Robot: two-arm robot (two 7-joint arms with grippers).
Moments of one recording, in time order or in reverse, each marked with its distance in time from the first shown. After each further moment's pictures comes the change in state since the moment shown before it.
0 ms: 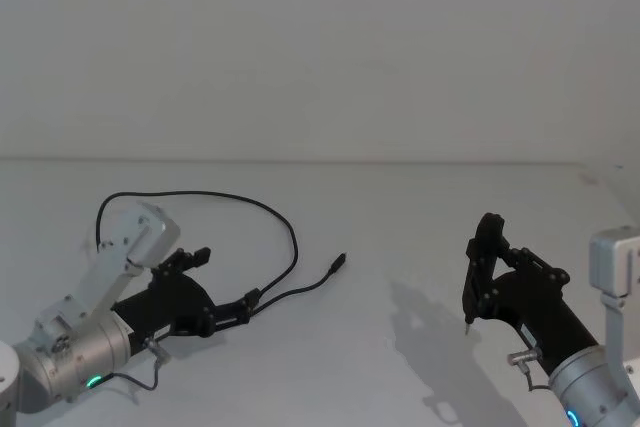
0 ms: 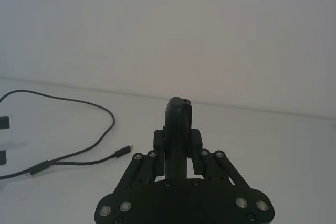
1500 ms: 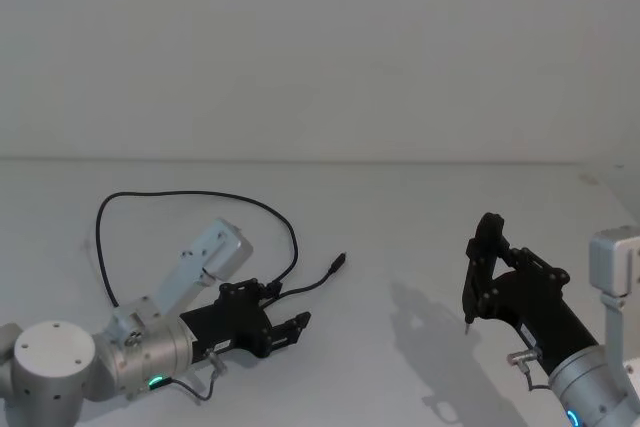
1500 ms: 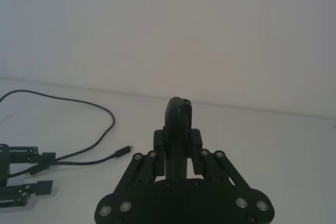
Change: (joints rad) left arm -0.145 -0.113 0.121 0.213 0.050 -0.005 -0.134; right arm 0.000 0.000 0.000 0.000 0.000 0.000 0.000
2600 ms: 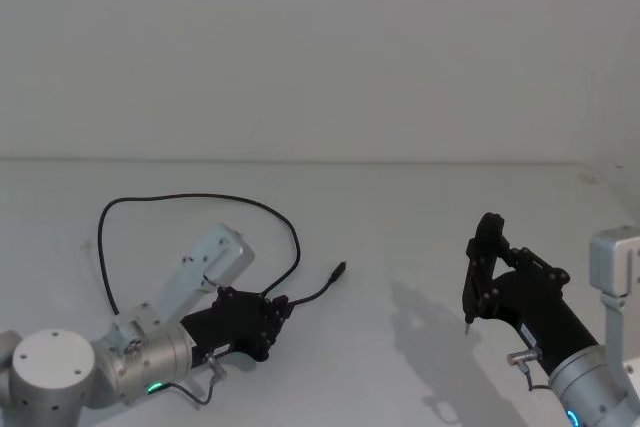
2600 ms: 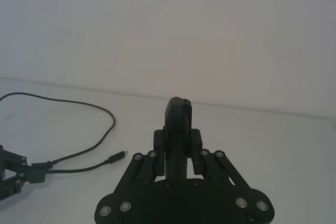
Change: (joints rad) left arm 0.035 -0.001 -0.022 -0.041 0.042 -0.001 0.022; right arm 0.000 0.000 0.000 0.000 0.000 0.000 0.000
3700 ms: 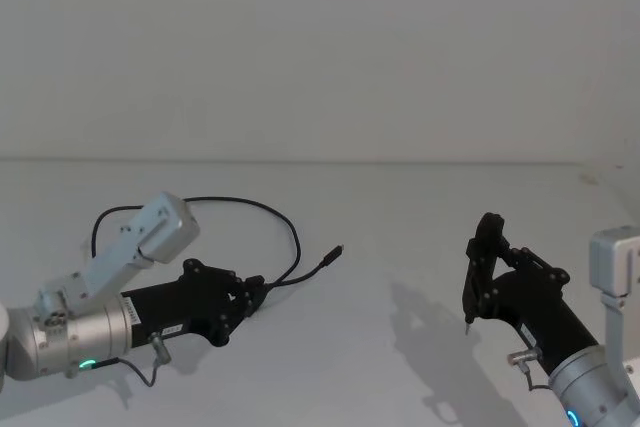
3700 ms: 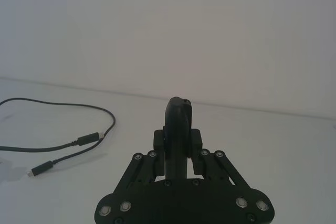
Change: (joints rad) left arm 0.012 0.157 -0.060 -0.151 -0.094 -0.013 -0.183; right arm 0.000 0.000 0.000 0.000 0.000 0.000 0.000
